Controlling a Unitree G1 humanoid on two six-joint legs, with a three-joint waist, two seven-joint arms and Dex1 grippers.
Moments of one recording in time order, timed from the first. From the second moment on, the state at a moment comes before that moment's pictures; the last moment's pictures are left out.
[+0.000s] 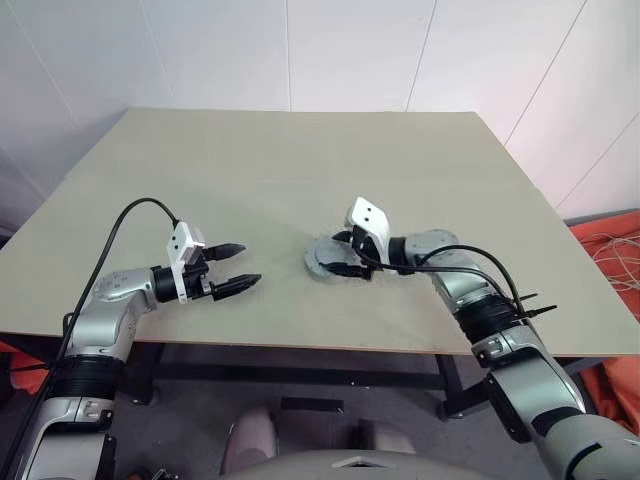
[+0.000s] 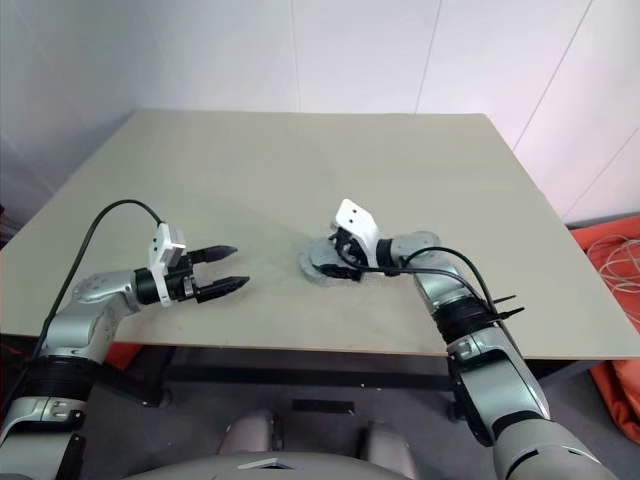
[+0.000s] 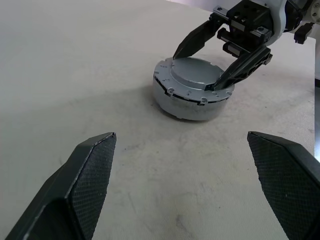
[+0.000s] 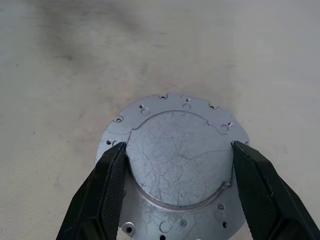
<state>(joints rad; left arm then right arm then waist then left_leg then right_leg) -0.27 0.57 0.07 0.21 -0.41 0.24 -1.17 -0.64 -0.38 0.30 0.42 0.06 0.22 1.00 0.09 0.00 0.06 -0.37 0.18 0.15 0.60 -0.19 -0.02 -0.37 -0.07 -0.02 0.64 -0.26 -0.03</state>
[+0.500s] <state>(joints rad) -0.27 0.57 0.08 0.21 -0.41 0.24 -1.15 -0.64 -0.37 0.27 0.38 0.09 0.30 1.00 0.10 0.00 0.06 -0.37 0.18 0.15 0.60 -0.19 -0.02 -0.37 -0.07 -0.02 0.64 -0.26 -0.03</state>
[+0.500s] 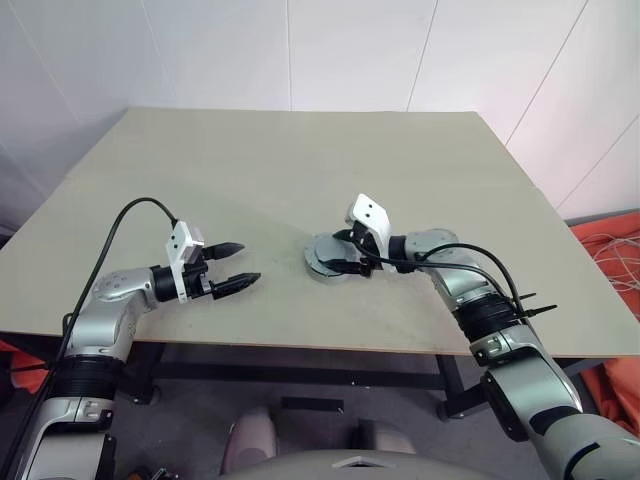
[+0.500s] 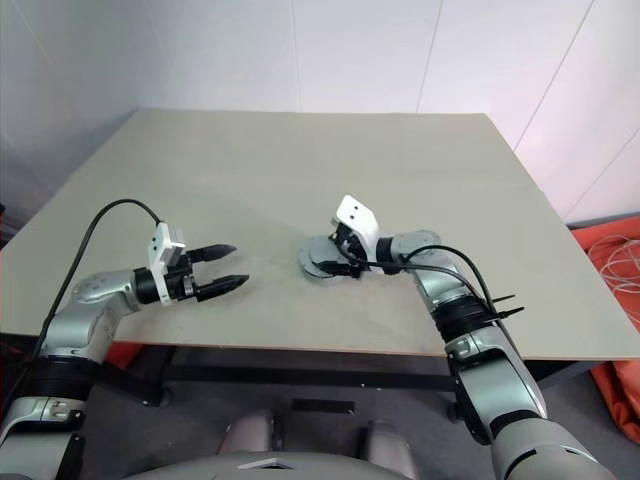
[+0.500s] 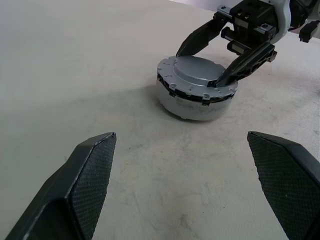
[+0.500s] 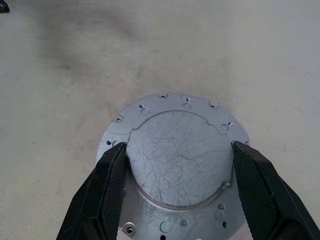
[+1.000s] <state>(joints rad) -0.27 0.56 0.08 0.21 -0.41 0.24 -1.15 -0.63 -0.37 0.28 0.37 0.07 0.30 0.98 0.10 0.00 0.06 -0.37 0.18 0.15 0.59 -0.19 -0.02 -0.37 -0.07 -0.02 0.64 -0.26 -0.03</state>
